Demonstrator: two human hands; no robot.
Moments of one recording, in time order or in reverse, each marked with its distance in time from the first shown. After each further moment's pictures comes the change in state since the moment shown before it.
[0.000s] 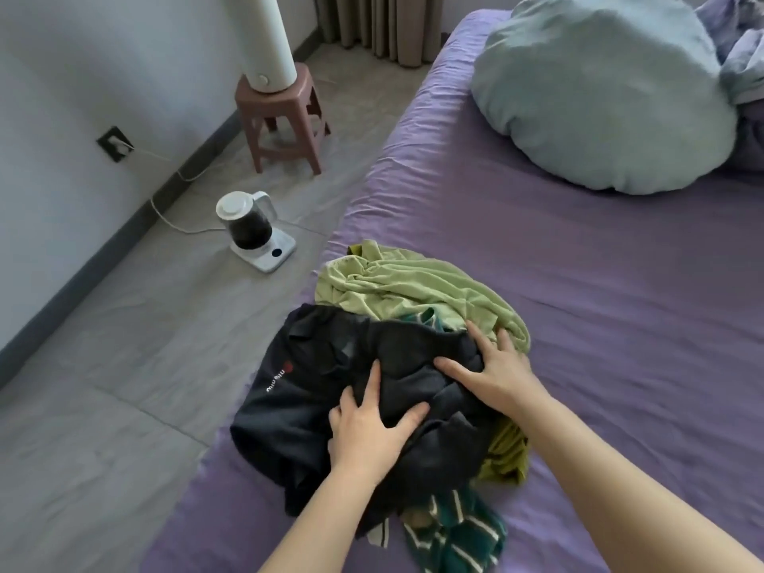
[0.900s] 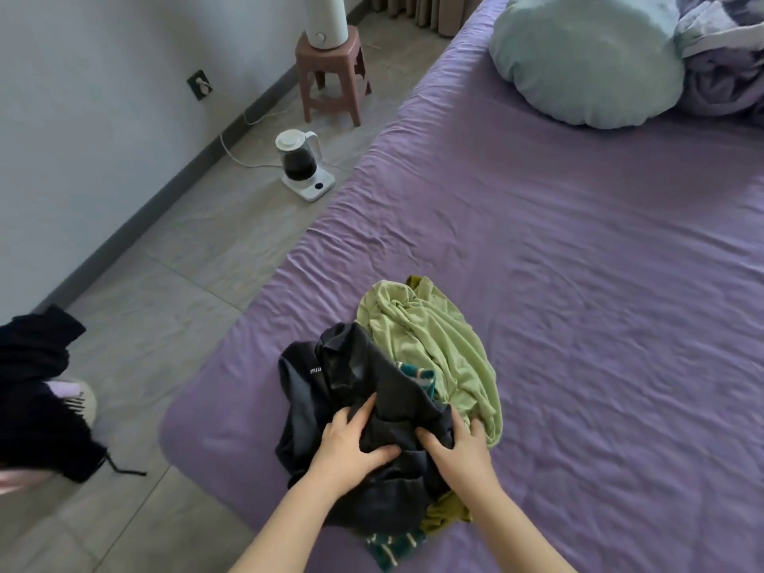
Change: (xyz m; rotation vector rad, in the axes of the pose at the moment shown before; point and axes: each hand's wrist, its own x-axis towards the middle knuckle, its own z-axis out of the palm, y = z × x) left_hand -0.318 -0.157 0.077 -0.030 -0.193 0.035; right_hand -0.365 0.104 0.174 0.327 -0.145 0.136
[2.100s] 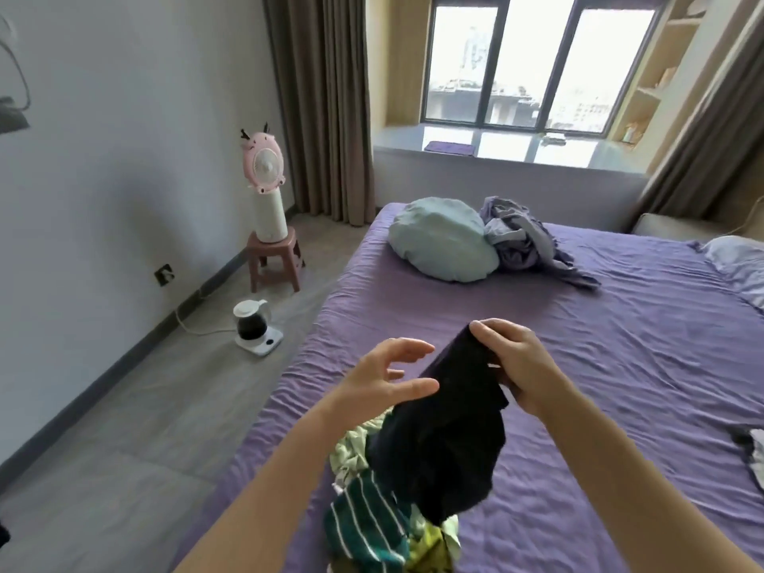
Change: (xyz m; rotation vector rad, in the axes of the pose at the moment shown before) left_hand -0.206 0.191 -0.198 -0.390 -0.095 0.951; right_hand -0.277 -0.171 -0.207 0.674 0.283 -0.632
